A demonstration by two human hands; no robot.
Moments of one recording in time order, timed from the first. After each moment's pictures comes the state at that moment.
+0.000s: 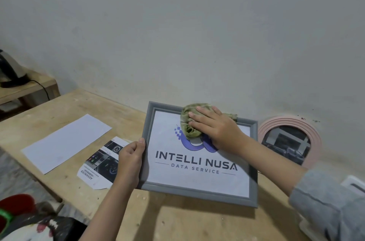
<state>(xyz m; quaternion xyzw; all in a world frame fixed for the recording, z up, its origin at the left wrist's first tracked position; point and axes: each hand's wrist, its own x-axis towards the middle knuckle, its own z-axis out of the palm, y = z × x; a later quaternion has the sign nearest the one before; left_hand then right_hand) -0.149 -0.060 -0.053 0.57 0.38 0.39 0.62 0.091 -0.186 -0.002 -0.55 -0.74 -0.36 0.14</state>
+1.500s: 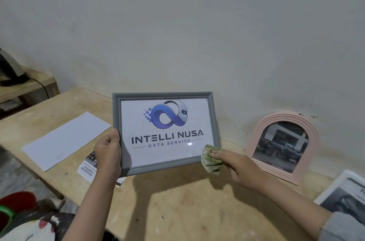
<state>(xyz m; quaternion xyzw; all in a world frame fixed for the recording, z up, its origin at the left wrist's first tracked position) -0.166 -0.041 -0.030 0.50 0.50 0.47 0.53 0.094 -0.274 -0.092 -0.68 -0.68 -0.01 0.28</state>
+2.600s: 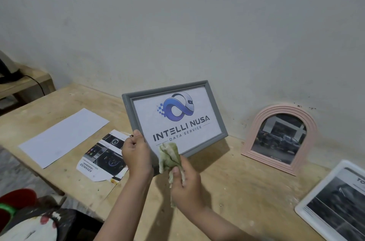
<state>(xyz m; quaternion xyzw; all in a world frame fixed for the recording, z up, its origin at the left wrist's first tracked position) -0.118 -0.095 -0.043 0.42 0.50 0.51 0.55 -0.085 -0.212 -0.094 -0.66 -0.39 0.11 0.64</state>
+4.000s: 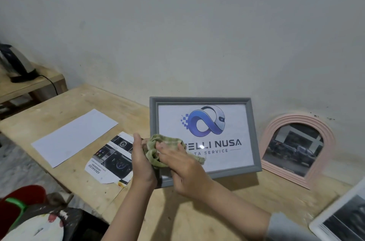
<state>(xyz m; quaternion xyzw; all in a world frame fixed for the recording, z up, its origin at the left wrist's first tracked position) -0.132 -0.093 -0.037 0.36 0.31 0.45 0.75 -0.043 -0.176 -0.067 -0.59 -0.70 -0.01 0.41</state>
